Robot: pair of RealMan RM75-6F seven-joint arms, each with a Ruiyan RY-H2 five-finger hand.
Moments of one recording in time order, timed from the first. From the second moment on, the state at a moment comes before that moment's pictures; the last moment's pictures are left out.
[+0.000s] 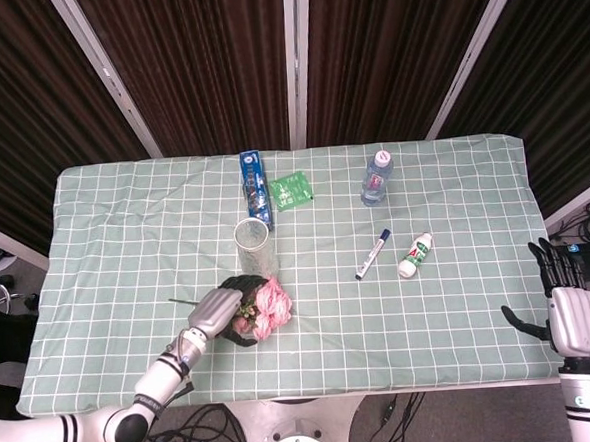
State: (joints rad) left arm -0.66 -1.55 -0.17 -1.71 1.03 0.82 0.22; right arm 0.07 -1.22 0.13 -1.62 -1.45 1.50 0.09
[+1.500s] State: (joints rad) left arm -0.70 -1.63 -0.07 -1.66 1.05 0.99 0.32; right arm 0.07 -1.22 0.12 -1.61 -1.43 1.49 0.11
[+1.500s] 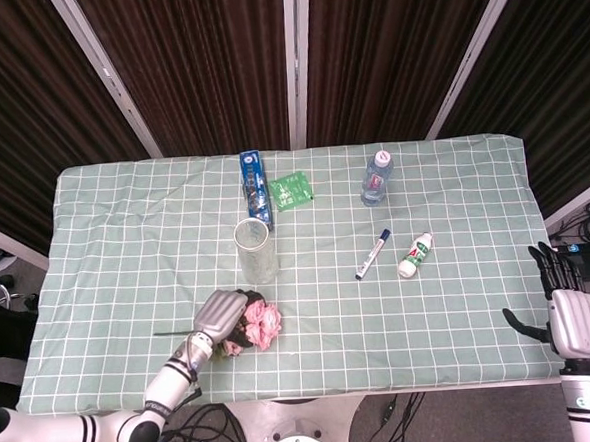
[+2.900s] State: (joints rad) left arm -0.53 -1.41 -0.54 -1.80 1.37 1.73 -0.24; right arm 0.06 -1.23 0.09 -1.60 -1.45 1.47 0.08
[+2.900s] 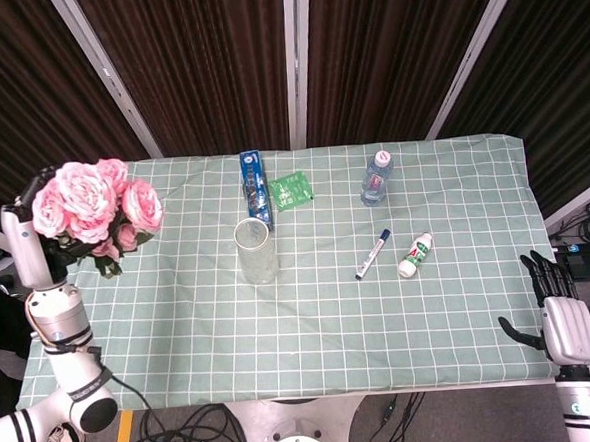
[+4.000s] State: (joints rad) left arm -0.90 -1.83 -0.80 -1.59 1.10 1.53 -0.70; right arm 0.06 -1.22 0.08 -1.61 -1.41 1.44 0.08
